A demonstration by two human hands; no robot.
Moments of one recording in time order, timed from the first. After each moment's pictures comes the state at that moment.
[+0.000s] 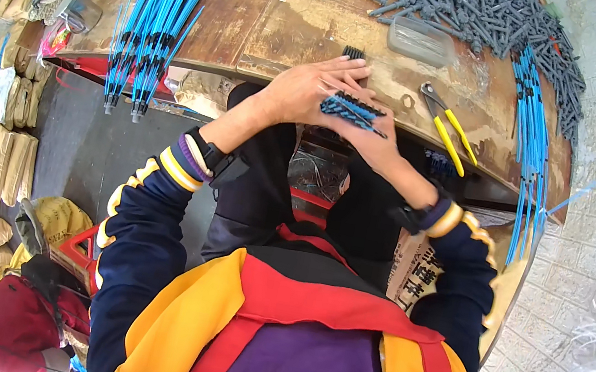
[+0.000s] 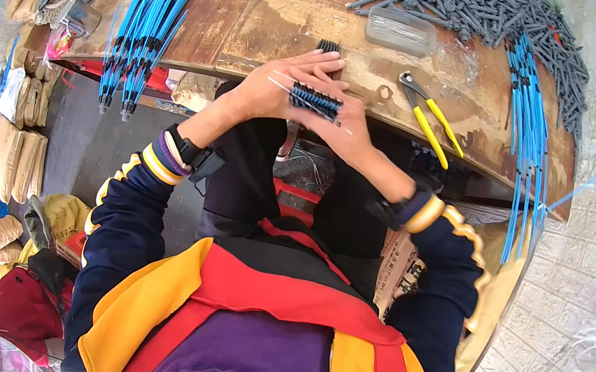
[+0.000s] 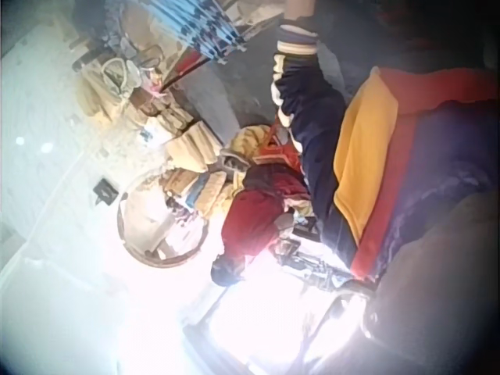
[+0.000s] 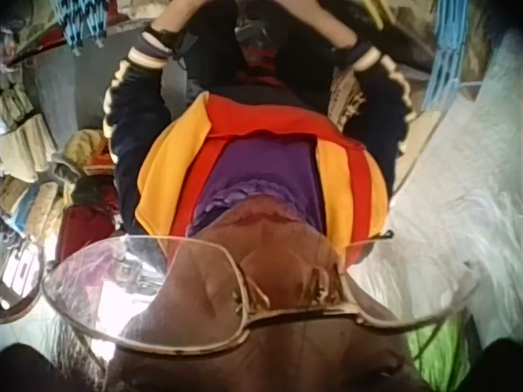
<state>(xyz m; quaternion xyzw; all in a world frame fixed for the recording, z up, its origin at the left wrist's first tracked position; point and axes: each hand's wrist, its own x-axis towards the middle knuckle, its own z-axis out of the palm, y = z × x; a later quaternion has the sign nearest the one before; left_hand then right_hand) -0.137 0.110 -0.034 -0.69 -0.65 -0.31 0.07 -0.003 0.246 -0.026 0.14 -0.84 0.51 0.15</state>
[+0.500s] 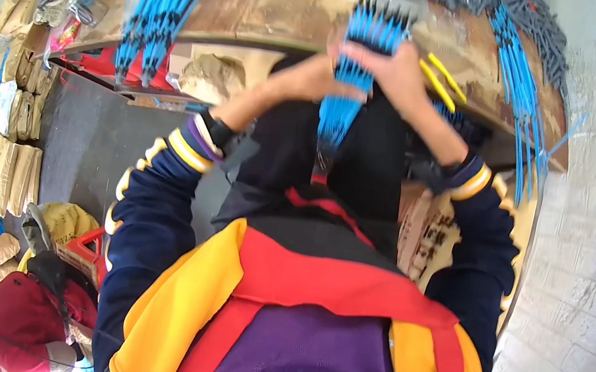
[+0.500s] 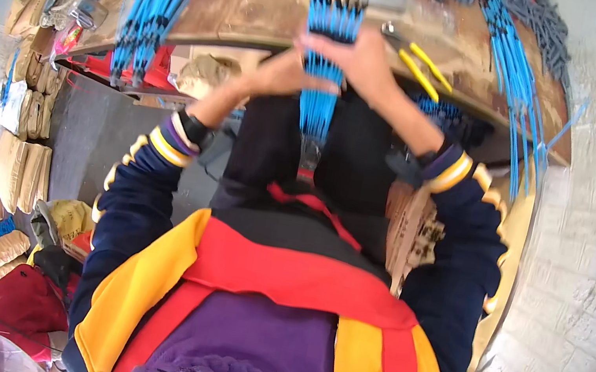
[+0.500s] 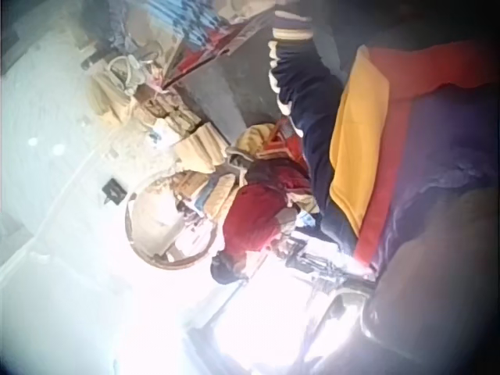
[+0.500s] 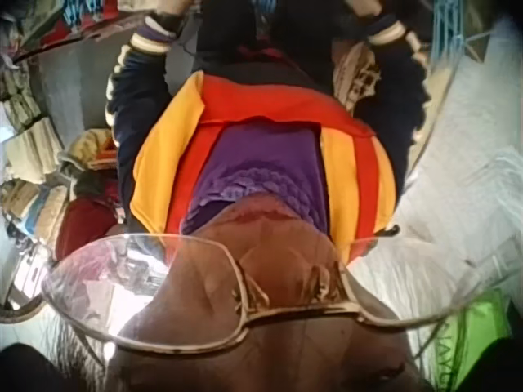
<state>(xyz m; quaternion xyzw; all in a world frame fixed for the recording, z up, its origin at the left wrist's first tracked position) -0.082 0.120 -0.025 -0.55 -0.59 -0.50 -0.32 0.026 0.253 0.039 0.07 -0.78 0.60 0.19</state>
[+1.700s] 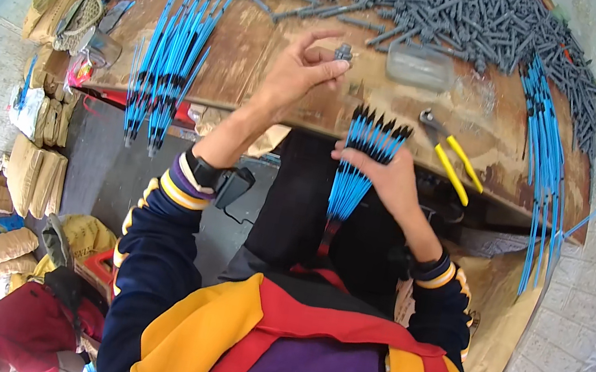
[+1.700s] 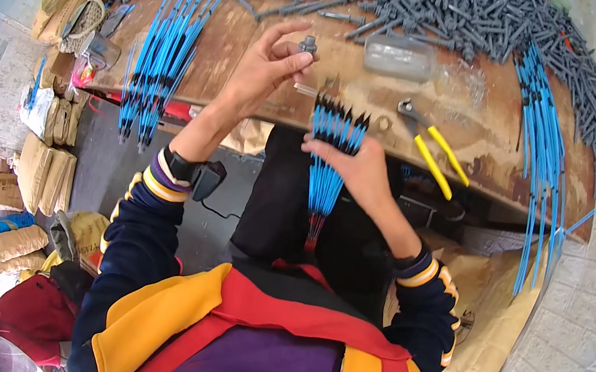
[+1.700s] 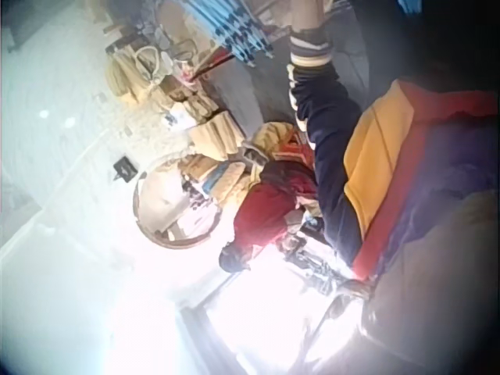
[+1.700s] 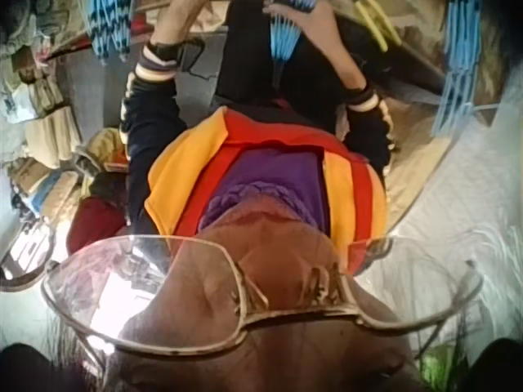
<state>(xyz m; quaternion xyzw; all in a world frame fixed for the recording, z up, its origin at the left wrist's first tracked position) -0.172 0.138 0.014 -0.30 -0.61 -0.69 -0.26 0.017 0.262 -0.010 -0.07 -0.66 0.75 0.06</state>
